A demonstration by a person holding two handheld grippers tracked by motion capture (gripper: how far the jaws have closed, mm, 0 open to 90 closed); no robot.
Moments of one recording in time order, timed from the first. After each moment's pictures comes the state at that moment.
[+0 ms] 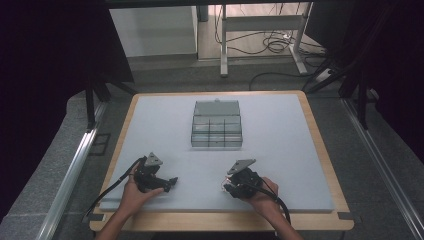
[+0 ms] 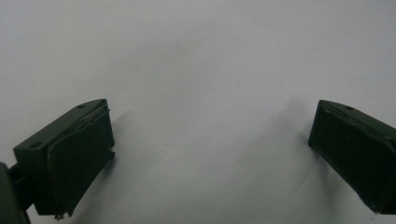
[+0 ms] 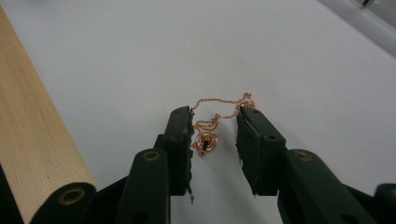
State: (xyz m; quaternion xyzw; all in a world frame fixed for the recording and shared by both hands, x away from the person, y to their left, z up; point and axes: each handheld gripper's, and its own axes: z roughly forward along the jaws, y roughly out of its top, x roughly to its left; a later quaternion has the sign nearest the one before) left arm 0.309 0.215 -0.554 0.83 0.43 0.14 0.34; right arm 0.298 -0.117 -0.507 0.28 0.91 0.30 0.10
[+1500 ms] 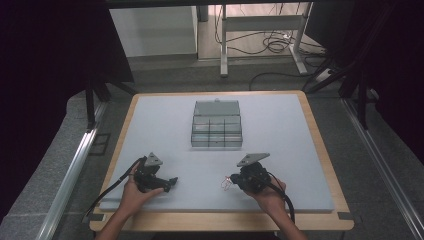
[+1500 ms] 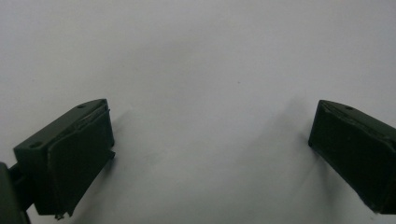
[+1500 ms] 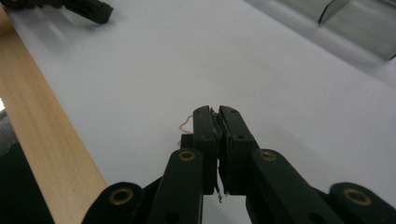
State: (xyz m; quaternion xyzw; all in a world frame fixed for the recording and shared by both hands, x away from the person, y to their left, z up) left arm 0.309 0.215 -0.554 0.83 0.43 0.14 0.34; right arm 0.301 -0.137 -0.484 0.32 0.88 0.34 0.08
